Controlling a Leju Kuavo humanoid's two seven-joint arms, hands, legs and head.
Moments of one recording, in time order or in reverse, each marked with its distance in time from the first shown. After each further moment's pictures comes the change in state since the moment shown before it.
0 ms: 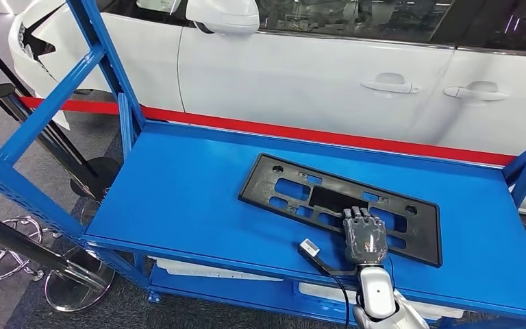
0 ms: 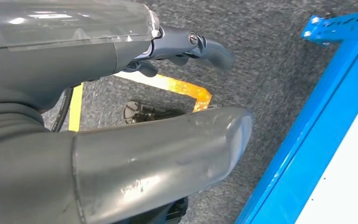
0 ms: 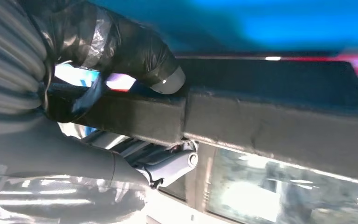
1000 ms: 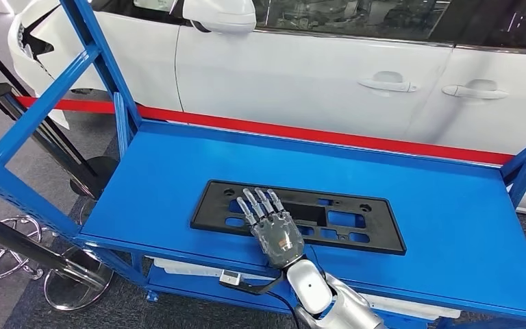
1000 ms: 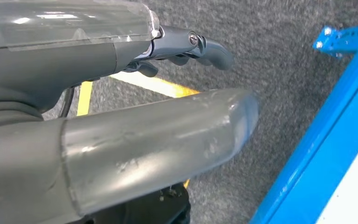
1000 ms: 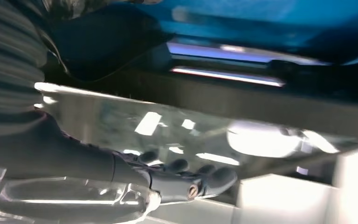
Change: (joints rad) left arm -0.008 -0.004 -0.048 0.000 0.061 0.082 0.048; right arm -0.177 0.125 0.428 0.008 -0.015 0.136 -0.062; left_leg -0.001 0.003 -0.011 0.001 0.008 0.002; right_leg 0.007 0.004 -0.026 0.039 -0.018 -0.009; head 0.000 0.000
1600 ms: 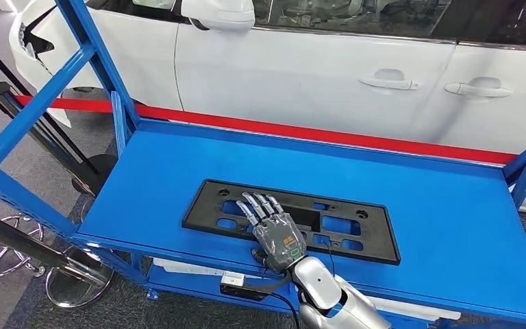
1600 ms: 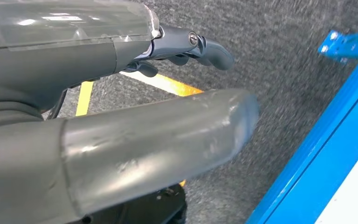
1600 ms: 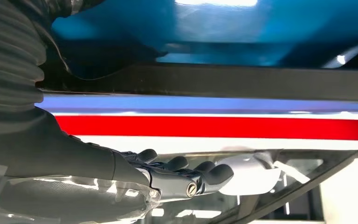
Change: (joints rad) left arm 0.004 -0.010 -0.001 0.000 0.036 0.000 0.001; right arm 0.028 -0.041 0.014 -0.154 -0.336 0.096 -0.212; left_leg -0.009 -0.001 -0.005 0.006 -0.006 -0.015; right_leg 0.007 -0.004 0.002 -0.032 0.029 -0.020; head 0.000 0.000
